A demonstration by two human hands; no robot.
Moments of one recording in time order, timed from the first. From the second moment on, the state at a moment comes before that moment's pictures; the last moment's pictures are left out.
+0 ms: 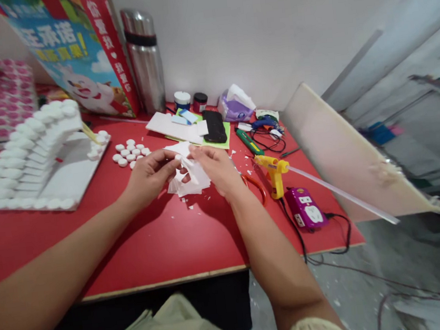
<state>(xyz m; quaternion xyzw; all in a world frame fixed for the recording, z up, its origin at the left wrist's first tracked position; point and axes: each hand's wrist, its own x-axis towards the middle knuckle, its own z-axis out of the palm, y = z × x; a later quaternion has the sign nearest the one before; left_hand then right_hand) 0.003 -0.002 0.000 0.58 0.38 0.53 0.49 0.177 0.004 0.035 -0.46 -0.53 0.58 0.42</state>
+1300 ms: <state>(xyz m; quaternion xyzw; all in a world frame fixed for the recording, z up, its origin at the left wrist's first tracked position) -0.002 -0.001 0.001 0.50 0.41 0.53 0.55 0.173 0.002 0.024 -0.51 -0.74 0.27 0.35</state>
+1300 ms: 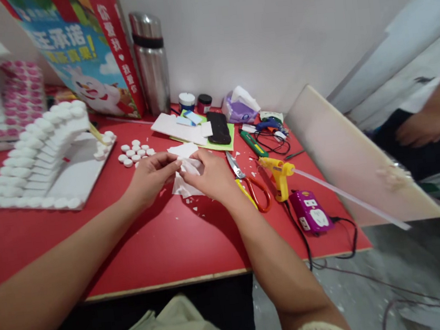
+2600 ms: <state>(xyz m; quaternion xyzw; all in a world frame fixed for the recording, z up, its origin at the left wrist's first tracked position) 0.000 0.001 0.001 0.44 0.37 0.54 0.61 0.173 0.008 0.024 -0.47 -0.44 0.65 0.41</state>
